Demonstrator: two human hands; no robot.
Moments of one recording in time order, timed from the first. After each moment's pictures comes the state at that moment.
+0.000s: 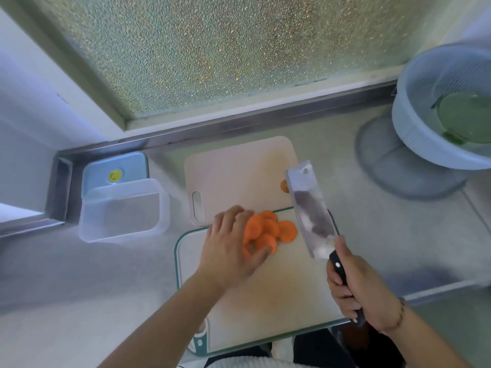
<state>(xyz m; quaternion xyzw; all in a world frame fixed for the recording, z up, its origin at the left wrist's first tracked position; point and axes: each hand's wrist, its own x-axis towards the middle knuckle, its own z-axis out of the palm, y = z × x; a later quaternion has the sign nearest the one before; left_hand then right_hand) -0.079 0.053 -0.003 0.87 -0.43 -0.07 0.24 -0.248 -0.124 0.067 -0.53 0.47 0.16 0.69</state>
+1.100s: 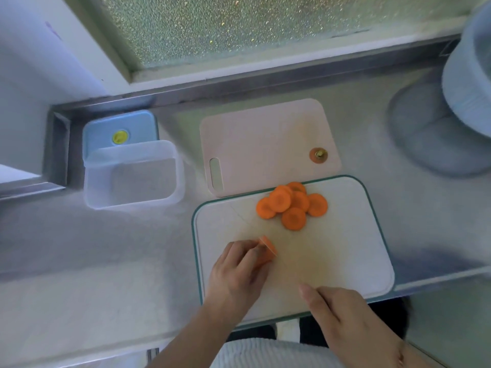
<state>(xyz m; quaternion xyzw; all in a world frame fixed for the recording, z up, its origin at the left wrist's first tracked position) -0.132 0.130 -0.052 0.83 -0.41 0.00 0.38 -0.254 -0.027 0.060 -0.81 0.29 0.19 0.47</state>
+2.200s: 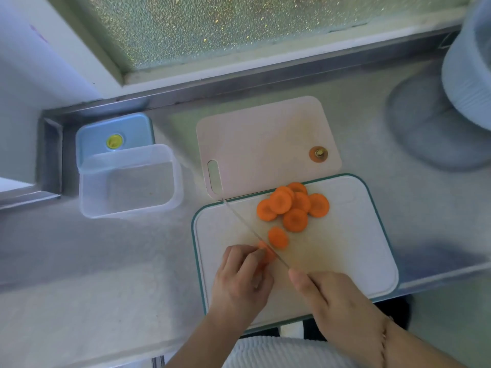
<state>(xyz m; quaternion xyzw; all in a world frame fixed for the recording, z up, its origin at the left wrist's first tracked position) -0.138 0.127 -0.052 0.82 -0.38 0.02 0.42 -0.228 -0.025 0.056 -0.82 0.27 0.16 0.48</state>
